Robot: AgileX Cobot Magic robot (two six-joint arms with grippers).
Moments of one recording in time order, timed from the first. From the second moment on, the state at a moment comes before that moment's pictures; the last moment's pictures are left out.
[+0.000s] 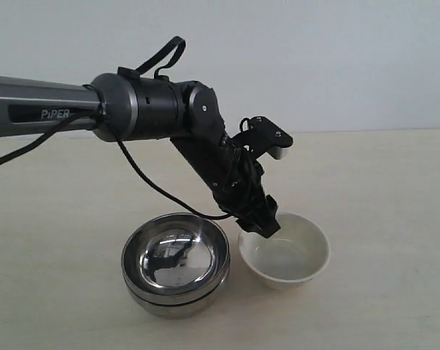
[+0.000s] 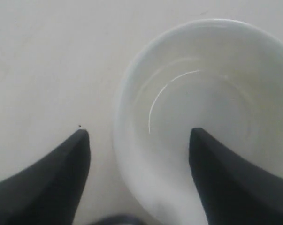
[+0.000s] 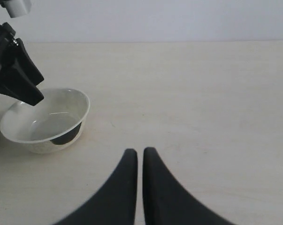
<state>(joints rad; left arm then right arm) -0.68 2.22 -1.71 -0.34 0.74 0.65 0.20 0.01 0.00 0.02 0.35 0.05</state>
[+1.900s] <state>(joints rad) -0.63 2.07 -1.84 -0.54 0.94 0.43 0.20 0.01 0.00 0.02 0.35 0.05</state>
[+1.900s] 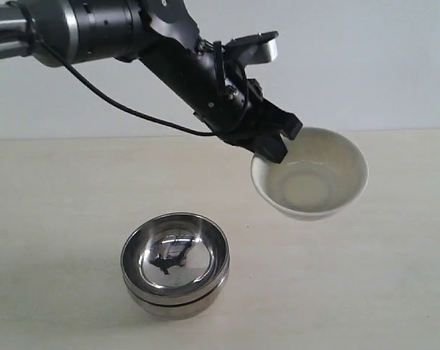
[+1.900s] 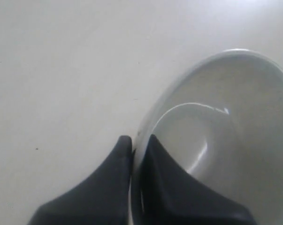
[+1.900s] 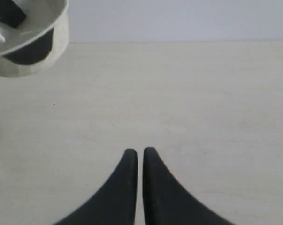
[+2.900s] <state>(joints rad) -0.28 1.71 -1.17 -0.78 0.82 0.67 0.20 0.01 0.00 0.02 0.35 0.05</state>
